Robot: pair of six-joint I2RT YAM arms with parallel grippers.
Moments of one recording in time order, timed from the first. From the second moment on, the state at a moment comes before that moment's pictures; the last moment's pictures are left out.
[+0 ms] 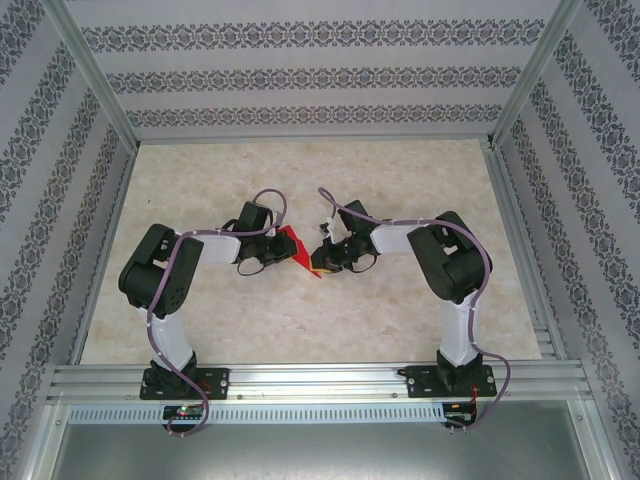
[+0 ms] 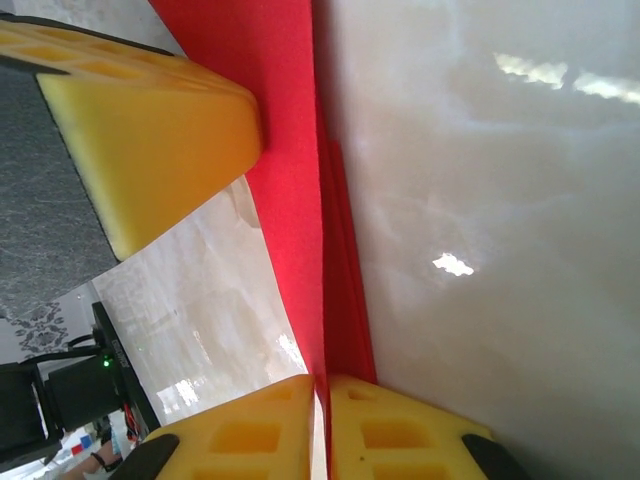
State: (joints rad) left arm -0.40 1.86 0.89 0.03 0.51 -0.73; right arm 0.53 2.00 1.07 -0.16 -0.79 0.52
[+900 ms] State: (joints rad) left arm -0.40 1.86 0.91 0.01 0.51 -0.73; right arm 0.58 1.84 1.13 -0.35 -0.64 0.44
